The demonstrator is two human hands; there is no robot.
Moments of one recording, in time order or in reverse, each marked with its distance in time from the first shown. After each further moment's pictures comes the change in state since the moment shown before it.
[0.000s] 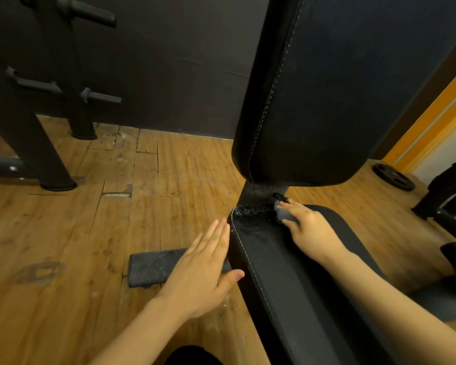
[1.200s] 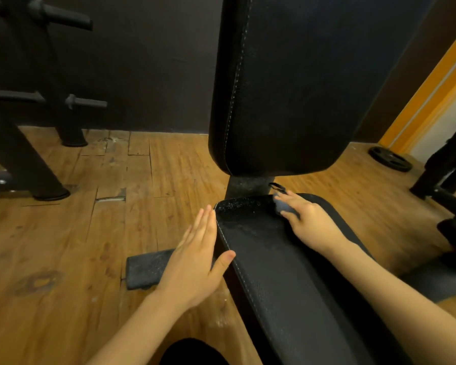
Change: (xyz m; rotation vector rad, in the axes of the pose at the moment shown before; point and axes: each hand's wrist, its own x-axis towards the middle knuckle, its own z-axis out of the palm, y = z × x) left_hand 0.012 0.017 -0.001 -0.099 0.078 -0.094; right_hand -0.011 0.029 -0.008 0.100 -0.014 -0.011
